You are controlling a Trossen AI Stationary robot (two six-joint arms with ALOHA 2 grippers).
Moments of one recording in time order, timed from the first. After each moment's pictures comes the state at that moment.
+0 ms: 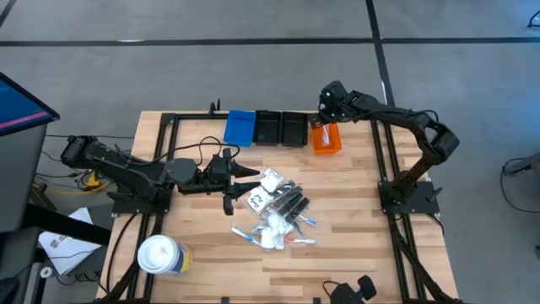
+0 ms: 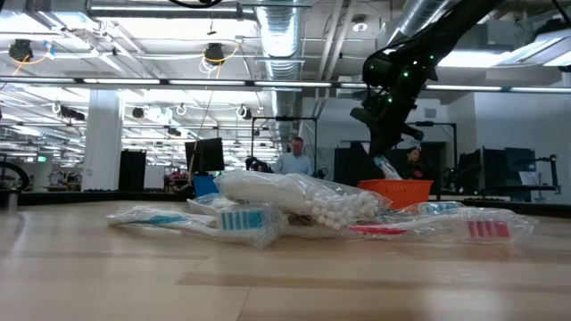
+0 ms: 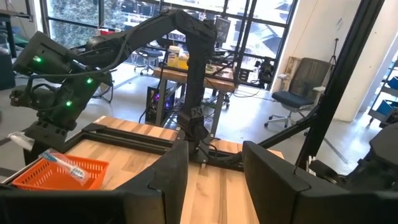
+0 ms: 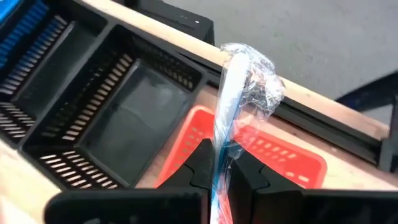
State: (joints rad) left arm -0.26 1.17 0.85 0.32 -0.38 -0.16; right arm -0.78 1.61 1.12 -0.49 0.05 0.30
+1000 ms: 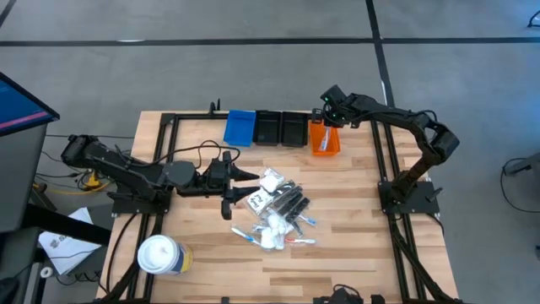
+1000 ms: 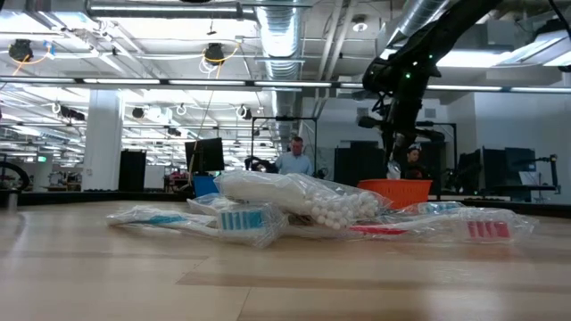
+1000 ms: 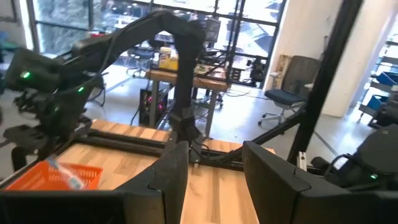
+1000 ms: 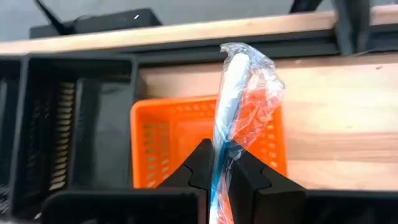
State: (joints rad) left arm -0.29 1.17 0.85 0.34 -0.38 -0.13; right arm -0.75 1.61 1.12 -0.64 0.17 0.82
